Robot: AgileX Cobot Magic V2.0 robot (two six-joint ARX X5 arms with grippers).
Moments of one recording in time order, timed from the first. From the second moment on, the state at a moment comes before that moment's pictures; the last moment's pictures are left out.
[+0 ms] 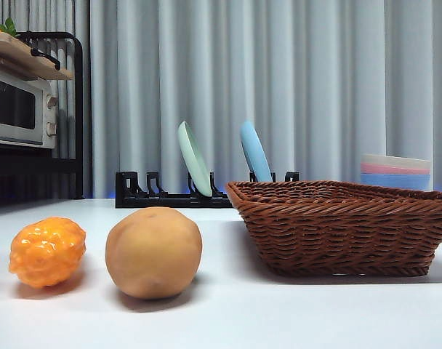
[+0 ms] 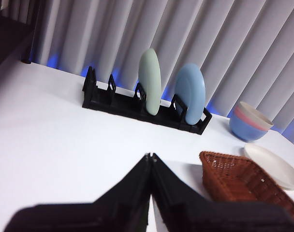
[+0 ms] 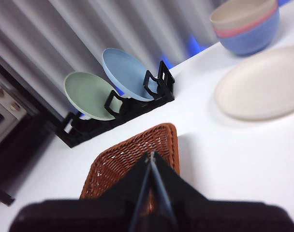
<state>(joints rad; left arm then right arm) 0.00 0.23 0.36 -0.19 0.27 -0.39 0.07 0.33 0.38 -0.19 -0.13 0.48</state>
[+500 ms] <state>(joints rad) 0.00 0.82 0.67 -0.36 0.58 -0.27 0.07 0.92 0.86 -0.56 -0.31 0.14</state>
